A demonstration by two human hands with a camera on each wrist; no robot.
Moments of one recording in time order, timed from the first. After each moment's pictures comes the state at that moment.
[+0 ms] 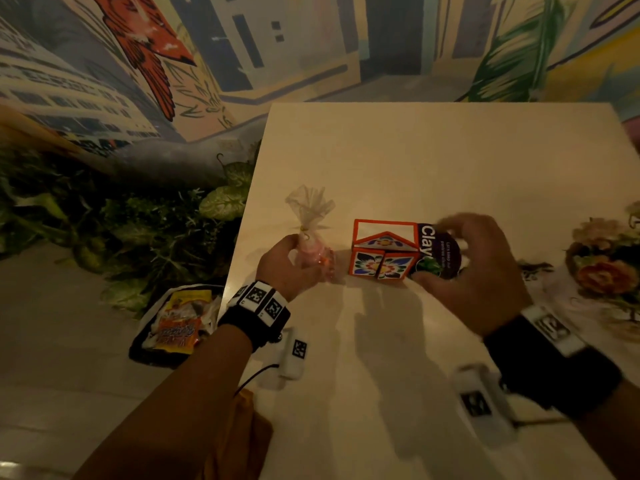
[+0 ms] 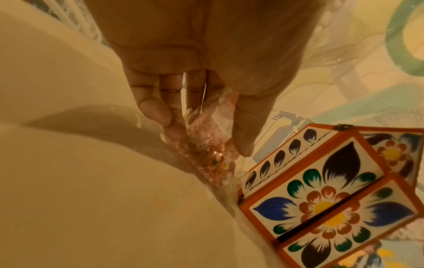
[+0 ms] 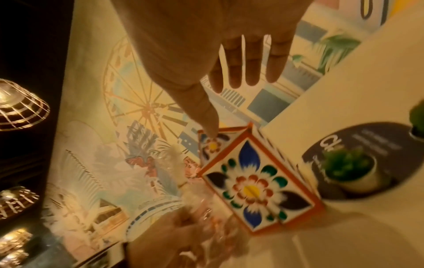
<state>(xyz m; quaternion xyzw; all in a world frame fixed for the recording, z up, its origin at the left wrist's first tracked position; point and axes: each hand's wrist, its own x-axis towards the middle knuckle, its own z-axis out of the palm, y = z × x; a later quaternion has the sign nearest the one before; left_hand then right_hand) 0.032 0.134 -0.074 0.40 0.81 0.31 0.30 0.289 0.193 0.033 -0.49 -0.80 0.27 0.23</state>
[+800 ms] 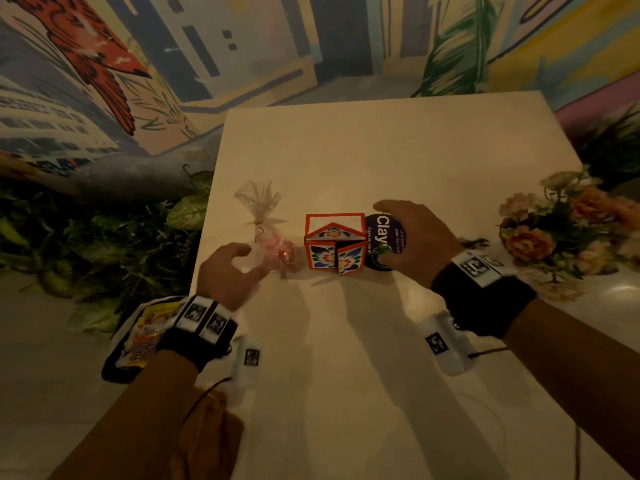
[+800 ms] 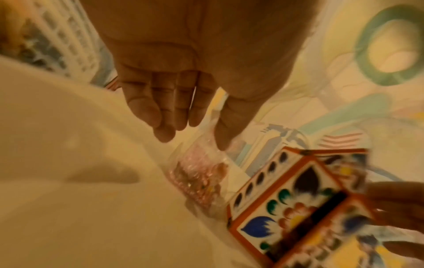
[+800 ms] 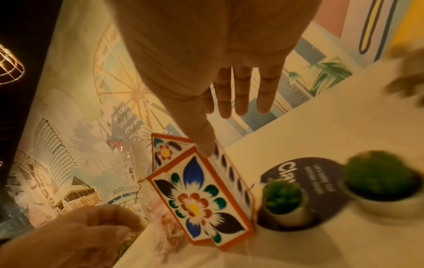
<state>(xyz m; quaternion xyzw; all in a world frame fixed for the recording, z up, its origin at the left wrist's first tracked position) 0.035 0.113 -0.039 0.41 0.86 0.22 0.21 0.304 0.229 0.015 -0.48 -0.83 0.28 0.07</state>
